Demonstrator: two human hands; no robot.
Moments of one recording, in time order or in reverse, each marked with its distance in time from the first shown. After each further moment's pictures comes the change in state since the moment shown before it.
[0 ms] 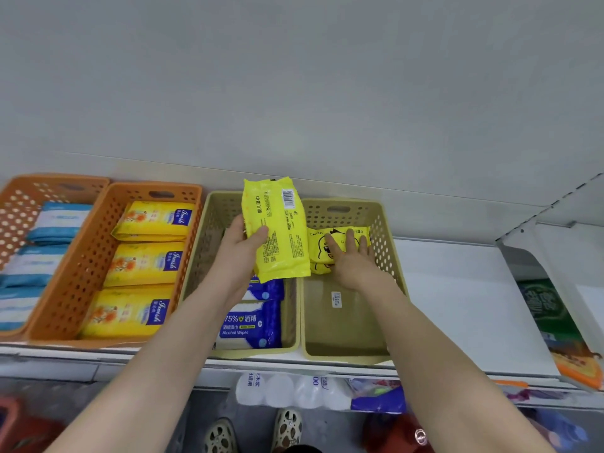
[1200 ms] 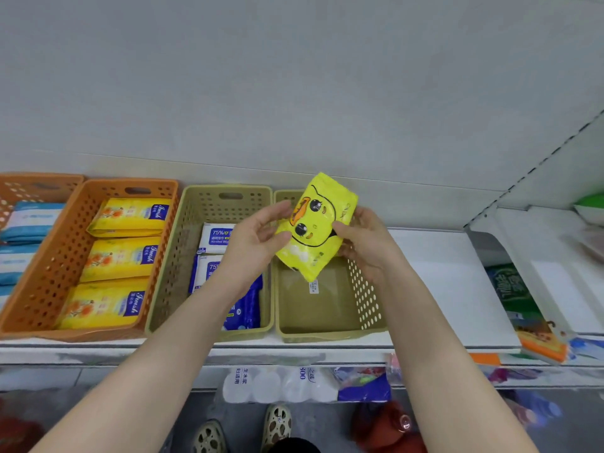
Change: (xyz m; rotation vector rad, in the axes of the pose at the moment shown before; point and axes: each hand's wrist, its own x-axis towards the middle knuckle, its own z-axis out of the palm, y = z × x) left_hand -0.016 -0.018 0.039 0.247 -0.210 0.344; right_hand -0.081 0.025 -0.047 1.688 0.226 -0.023
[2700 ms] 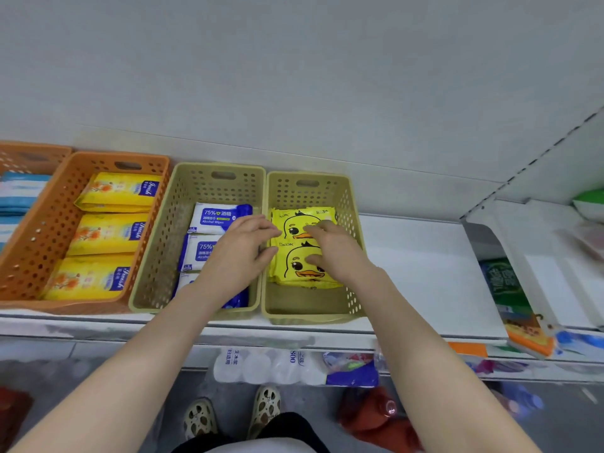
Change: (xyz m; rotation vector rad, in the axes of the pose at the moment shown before) left_hand -0.015 -0.042 -0.008 0.982 -0.082 0.276; right_hand 0.014 0.047 -0.011 -1.565 -0.293 -0.337
